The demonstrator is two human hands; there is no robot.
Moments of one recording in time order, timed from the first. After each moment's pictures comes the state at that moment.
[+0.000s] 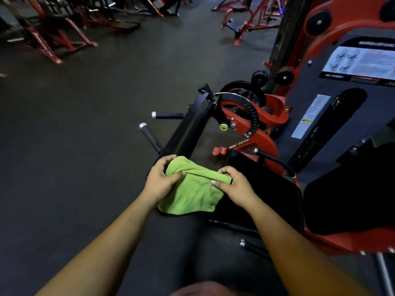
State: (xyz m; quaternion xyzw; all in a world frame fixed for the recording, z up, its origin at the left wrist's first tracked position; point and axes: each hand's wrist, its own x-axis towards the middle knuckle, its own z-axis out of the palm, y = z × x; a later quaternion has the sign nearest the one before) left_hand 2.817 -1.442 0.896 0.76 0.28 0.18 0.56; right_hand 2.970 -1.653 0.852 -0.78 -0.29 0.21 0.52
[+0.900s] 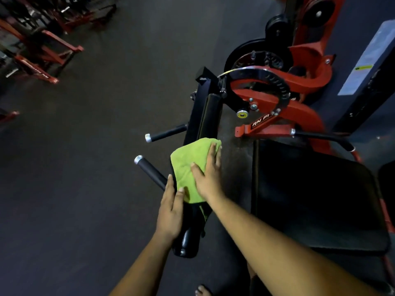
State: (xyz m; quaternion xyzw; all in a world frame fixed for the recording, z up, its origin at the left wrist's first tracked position) left_hand 2.920 -1.348 0.835 0.80 0.35 0.07 0.47; right_hand 3.054 -1.407 0.785 -0.78 -0.10 0.19 0.59
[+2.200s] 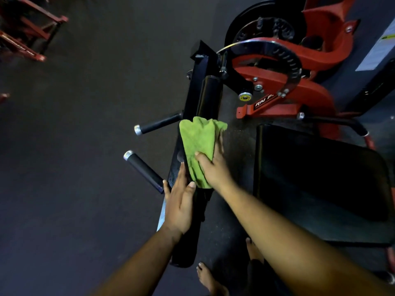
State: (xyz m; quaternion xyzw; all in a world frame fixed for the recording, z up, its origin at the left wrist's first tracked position) left_hand 2.964 -1.356 0.823 0.87 0.28 -0.01 0.40; right_hand 3.098 -1.408 0.759 -0.72 -0.13 0.21 0.65
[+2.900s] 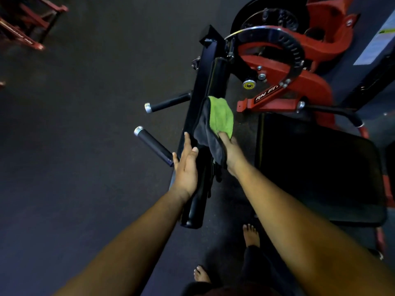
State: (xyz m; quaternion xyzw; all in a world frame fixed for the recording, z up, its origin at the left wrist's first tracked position) left_hand 2.961 -1.350 0.824 0.77 0.35 0.01 0.53; right_hand 3.074 -1.437 0.772 -0.67 0.01 0.31 0.68
